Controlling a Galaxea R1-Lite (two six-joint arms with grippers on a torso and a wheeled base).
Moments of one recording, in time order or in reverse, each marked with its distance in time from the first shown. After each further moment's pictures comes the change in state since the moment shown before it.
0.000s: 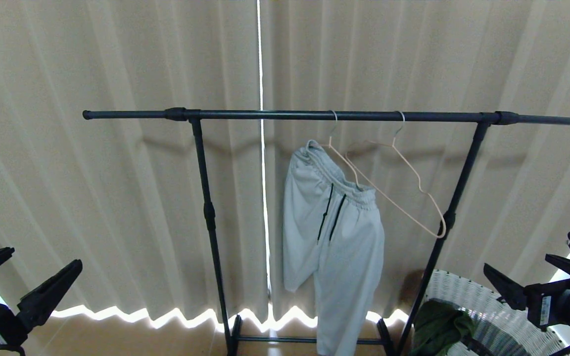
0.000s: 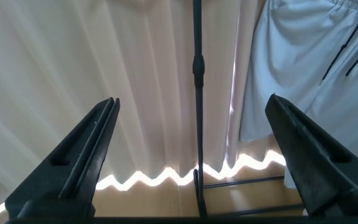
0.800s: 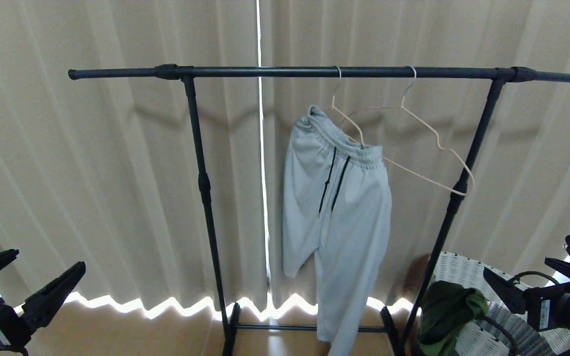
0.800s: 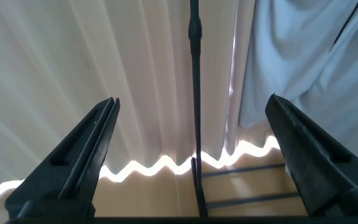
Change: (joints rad) left arm -0.006 0.012 0.005 0.001 -0.002 0.003; right arm 0.000 0.001 0.014 0.002 -0.001 -0.005
